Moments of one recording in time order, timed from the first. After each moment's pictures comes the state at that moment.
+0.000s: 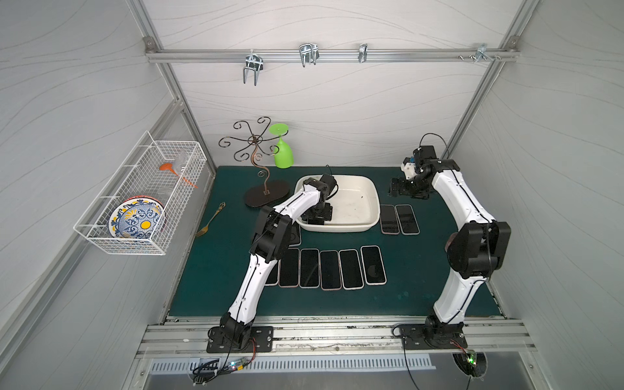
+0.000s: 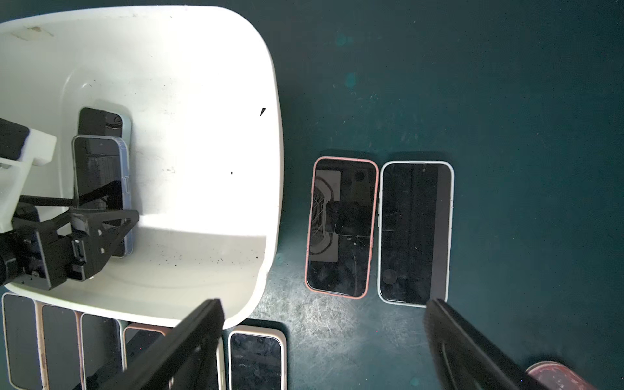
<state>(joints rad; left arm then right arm) -0.52 2.42 2.11 -1.10 -0.13 -0.39 0.11 1.87 1.81 -1.07 -0.17 0.05</state>
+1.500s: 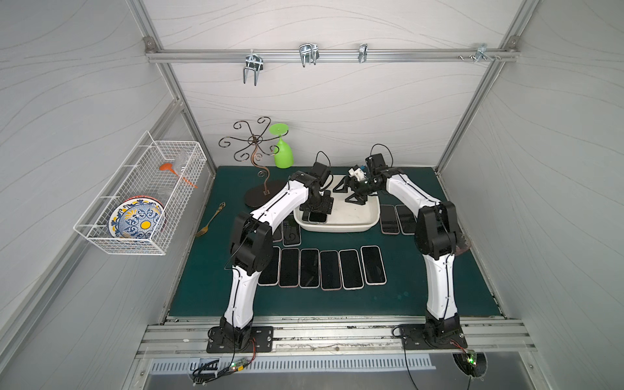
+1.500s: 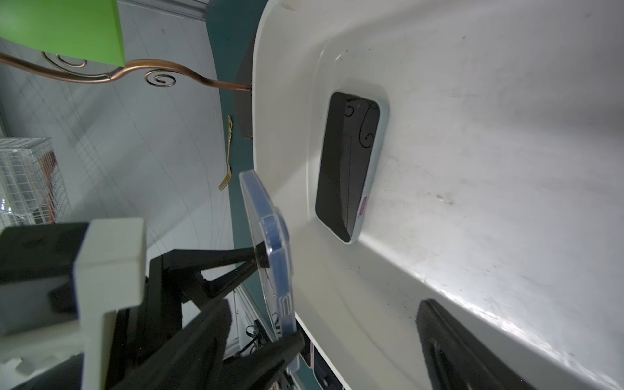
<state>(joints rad) -0.51 2.10 1.92 -1.02 0.03 -0.30 0.38 2.22 1.93 -0.68 -0.81 0.55</state>
